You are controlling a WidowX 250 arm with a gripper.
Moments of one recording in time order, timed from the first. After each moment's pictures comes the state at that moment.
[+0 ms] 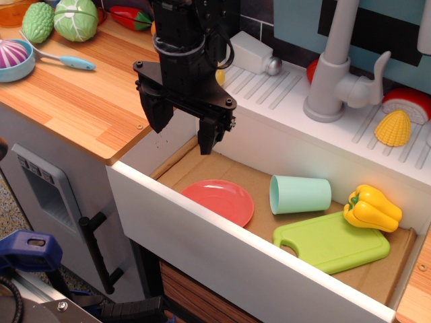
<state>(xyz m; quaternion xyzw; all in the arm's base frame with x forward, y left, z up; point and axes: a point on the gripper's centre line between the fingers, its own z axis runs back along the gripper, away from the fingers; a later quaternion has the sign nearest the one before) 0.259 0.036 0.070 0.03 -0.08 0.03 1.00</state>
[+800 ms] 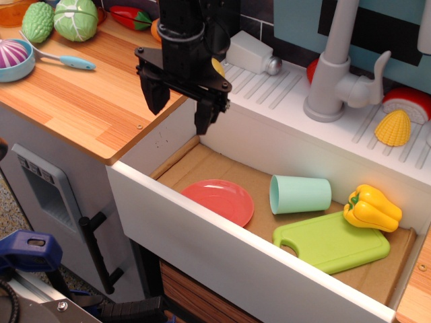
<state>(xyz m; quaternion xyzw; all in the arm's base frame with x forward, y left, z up) 0.298 0.068 0.062 0.06 -0.08 0.05 0.99</state>
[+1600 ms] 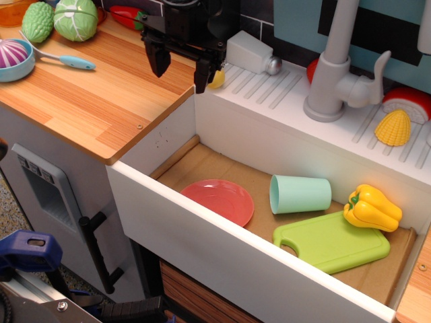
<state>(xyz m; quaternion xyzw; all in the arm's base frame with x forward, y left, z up) 0.355 0.106 0.055 0.06 -0.08 0.05 0.99</state>
